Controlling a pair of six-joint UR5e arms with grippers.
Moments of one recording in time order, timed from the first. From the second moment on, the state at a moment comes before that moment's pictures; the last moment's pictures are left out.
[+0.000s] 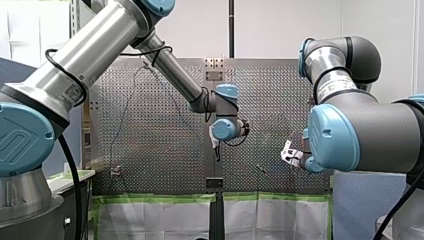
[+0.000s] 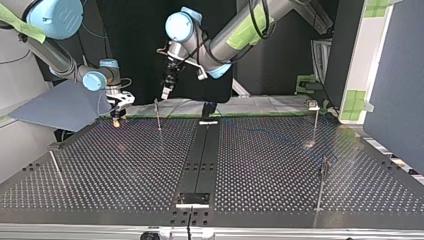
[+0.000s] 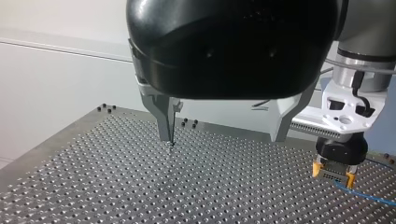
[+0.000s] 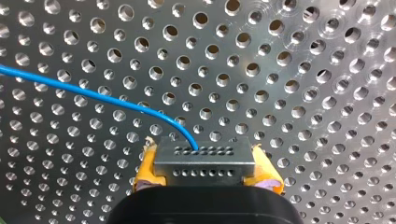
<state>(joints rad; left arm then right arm) -0.84 -2.20 -1.60 -2.47 -1.97 -1.77 1.67 -0.58 1.46 -0.80 1.31 1.93</state>
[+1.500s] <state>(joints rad) -0.84 -1.80 -2.00 -2.42 -1.97 -1.87 1.67 -0.58 1.46 -0.81 1.31 1.93</state>
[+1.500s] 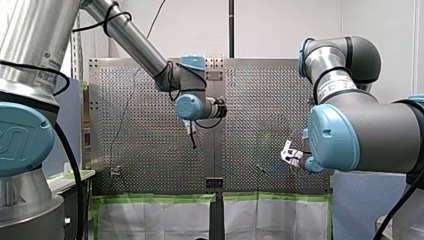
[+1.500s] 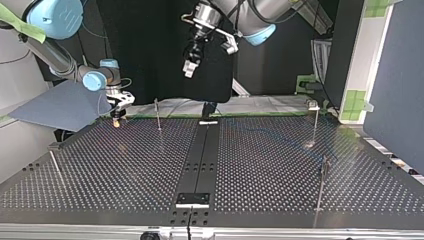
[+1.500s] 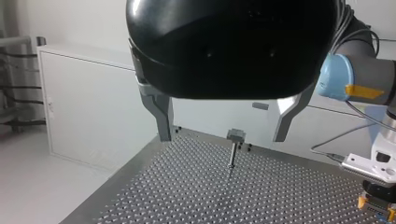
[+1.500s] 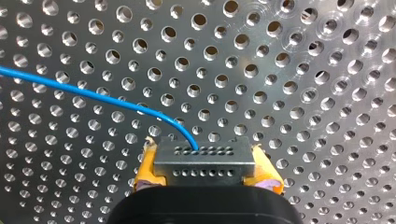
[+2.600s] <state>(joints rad) -0.81 -1.80 -2.28 -2.26 -2.02 -1.92 1.66 -0.58 1.46 -0.81 1.31 1.93</state>
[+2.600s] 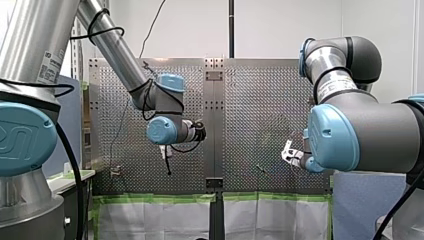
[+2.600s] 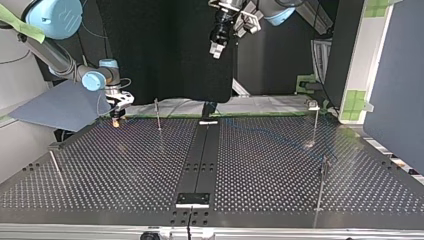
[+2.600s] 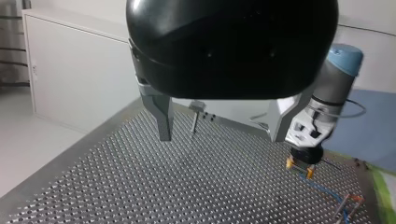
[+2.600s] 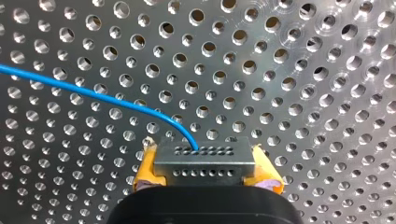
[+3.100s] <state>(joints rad) -0.81 -1.80 -2.36 -2.19 -2.12 -1.87 1.66 -0.58 1.43 -0.79 1.30 1.92</state>
